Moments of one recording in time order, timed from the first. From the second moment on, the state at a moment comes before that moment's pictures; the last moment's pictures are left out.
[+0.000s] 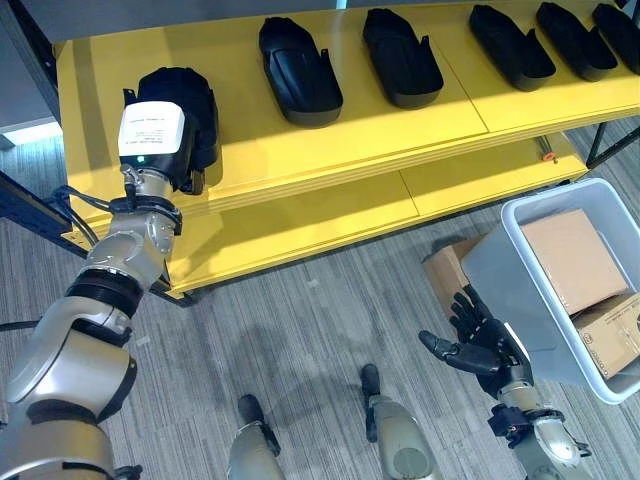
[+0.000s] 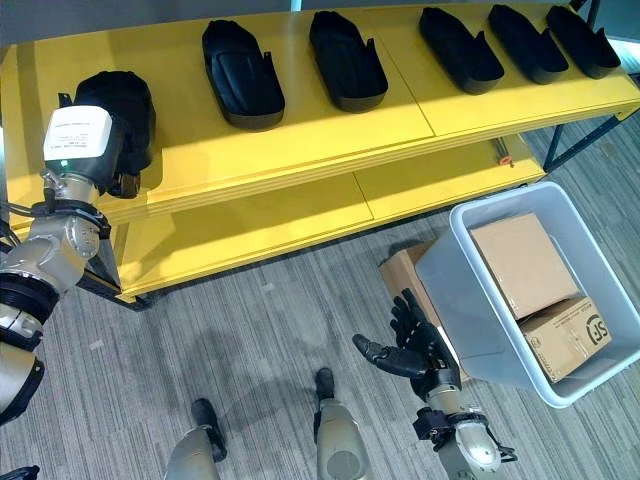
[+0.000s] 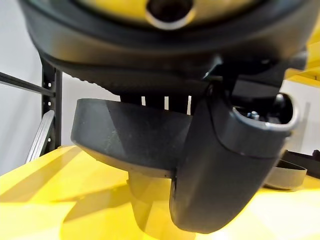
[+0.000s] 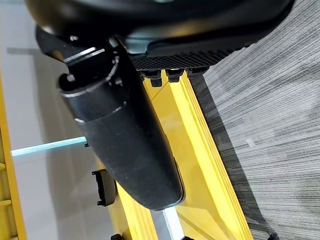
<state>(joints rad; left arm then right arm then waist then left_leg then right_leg) -1.01 0.84 -0.60 0.86 0.47 0.00 0.38 0.31 -0.39 0.03 -0.04 0.63 -0.13 0.12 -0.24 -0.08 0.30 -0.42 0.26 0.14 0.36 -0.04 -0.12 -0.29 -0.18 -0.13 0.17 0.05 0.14</state>
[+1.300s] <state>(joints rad) -1.25 0.83 -0.73 1.07 0.32 0.00 0.38 0.30 -0.41 0.04 -0.08 0.67 -0.13 0.11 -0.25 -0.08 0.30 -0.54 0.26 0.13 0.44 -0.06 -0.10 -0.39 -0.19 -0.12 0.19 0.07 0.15</state>
